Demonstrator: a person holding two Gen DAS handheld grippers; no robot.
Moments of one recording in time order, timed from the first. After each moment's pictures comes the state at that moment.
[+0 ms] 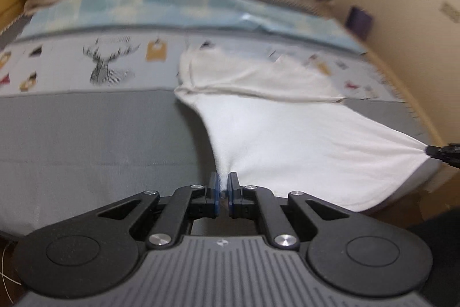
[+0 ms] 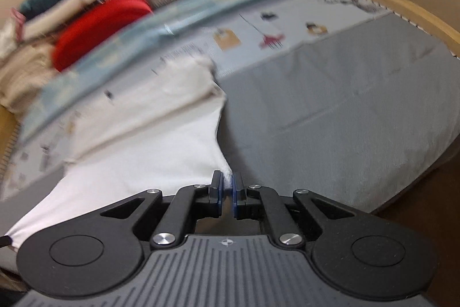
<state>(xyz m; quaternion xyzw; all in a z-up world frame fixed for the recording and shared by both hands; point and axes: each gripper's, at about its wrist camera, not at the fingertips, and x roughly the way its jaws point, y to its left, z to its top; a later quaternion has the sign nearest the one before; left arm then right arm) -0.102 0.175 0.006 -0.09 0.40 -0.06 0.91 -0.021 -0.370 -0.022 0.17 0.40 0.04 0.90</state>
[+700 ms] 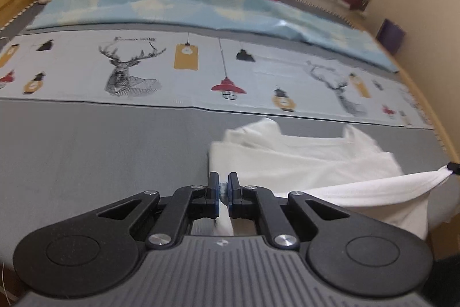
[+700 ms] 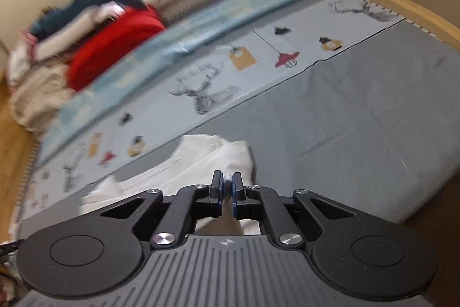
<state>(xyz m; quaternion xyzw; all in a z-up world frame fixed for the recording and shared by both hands) 0.030 0.232 -0.037 -0.11 0.43 -0.01 0.90 0.042 -0.372 -0.003 0.19 0.41 0.05 0.89</state>
